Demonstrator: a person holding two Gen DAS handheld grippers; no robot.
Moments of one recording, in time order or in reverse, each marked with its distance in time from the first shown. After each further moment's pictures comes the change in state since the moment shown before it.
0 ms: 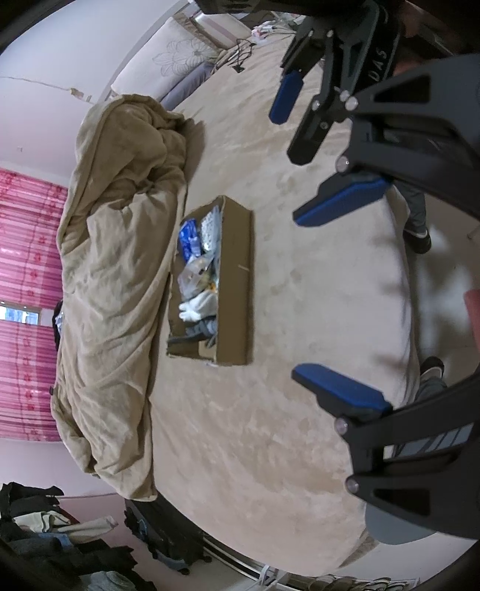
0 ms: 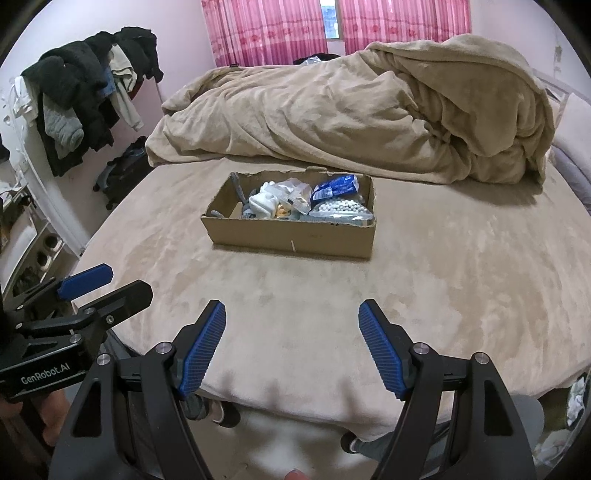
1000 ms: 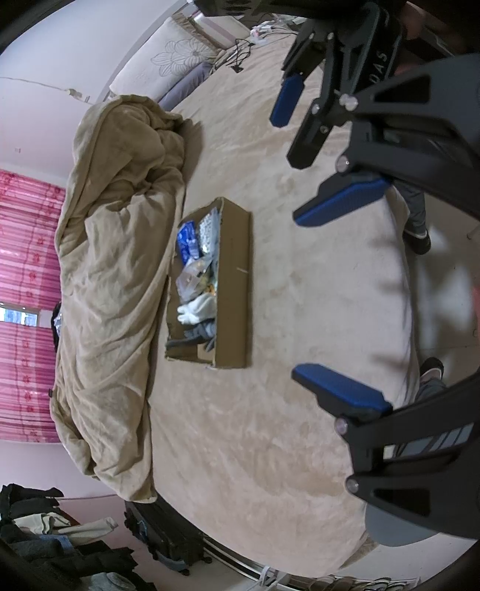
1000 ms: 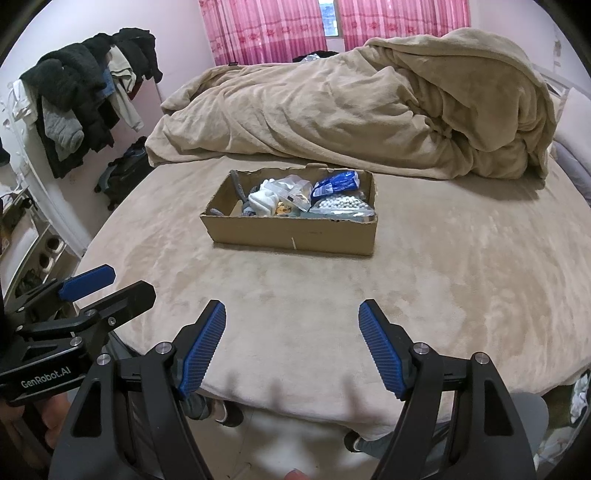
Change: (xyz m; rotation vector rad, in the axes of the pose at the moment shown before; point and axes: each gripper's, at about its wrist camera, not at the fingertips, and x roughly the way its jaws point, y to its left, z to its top) left arm 0.004 -0.004 -0.001 0.002 0.004 0.003; right arm 0.003 -0.003 0.000 0.012 0.003 0.004
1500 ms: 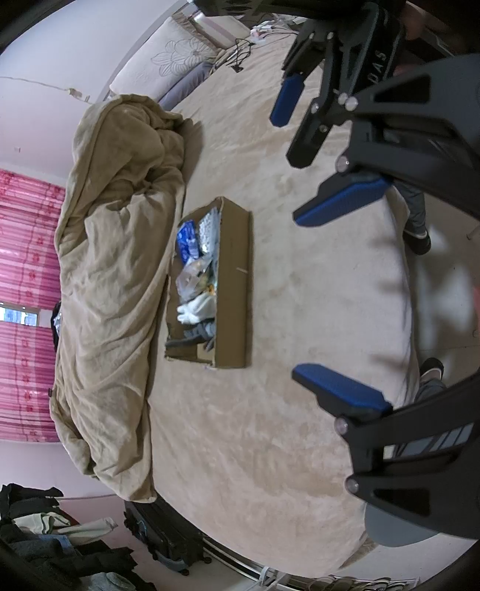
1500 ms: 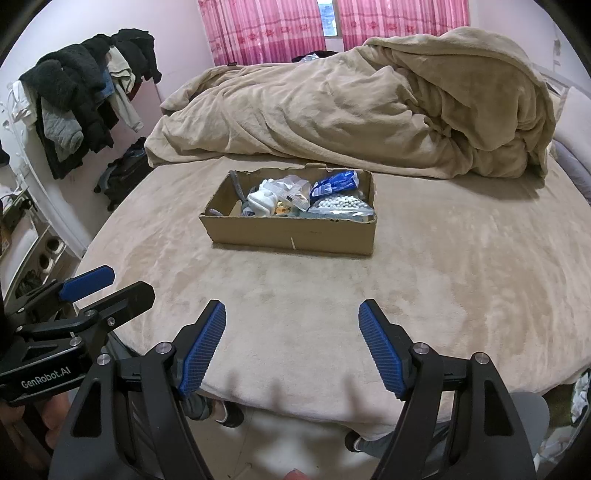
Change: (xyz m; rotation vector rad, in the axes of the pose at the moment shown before) left arm 0.001 0.000 0.000 0.000 0.002 -0.001; right arm 0.000 -0.001 0.000 0.004 0.000 0.001
